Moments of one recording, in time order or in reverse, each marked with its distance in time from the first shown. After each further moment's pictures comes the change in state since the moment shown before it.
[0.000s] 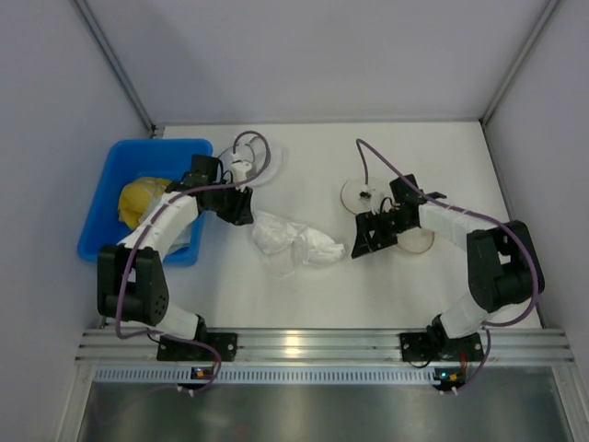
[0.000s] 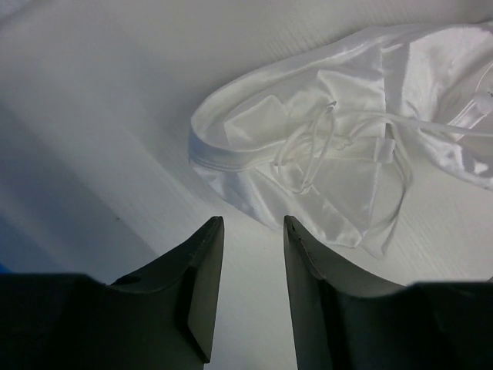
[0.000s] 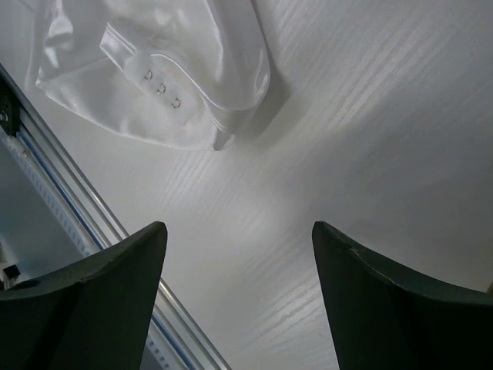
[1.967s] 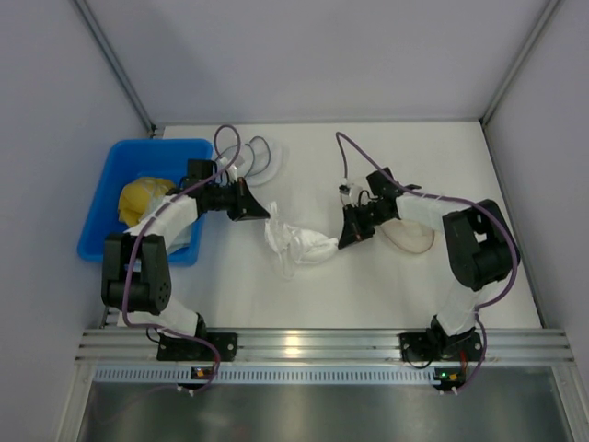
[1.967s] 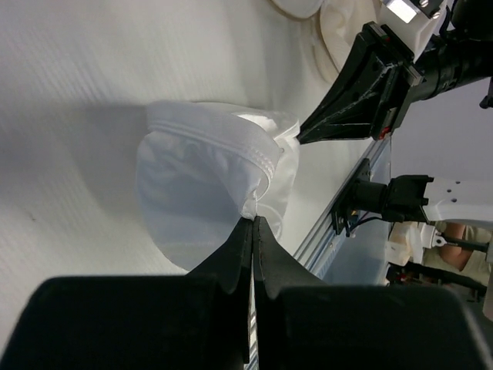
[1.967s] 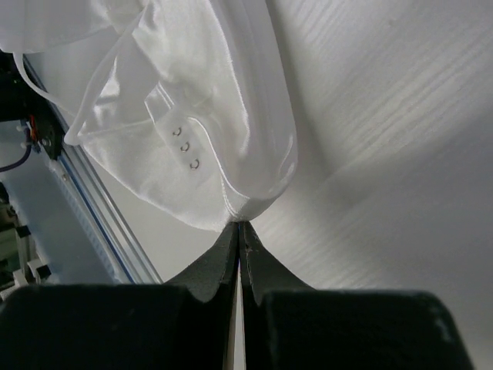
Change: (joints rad) left arm 0.077 0.072 -0.091 0.254 0.430 -0.676; right arm 0.100 0.196 0.126 0.115 -0.071 0.133
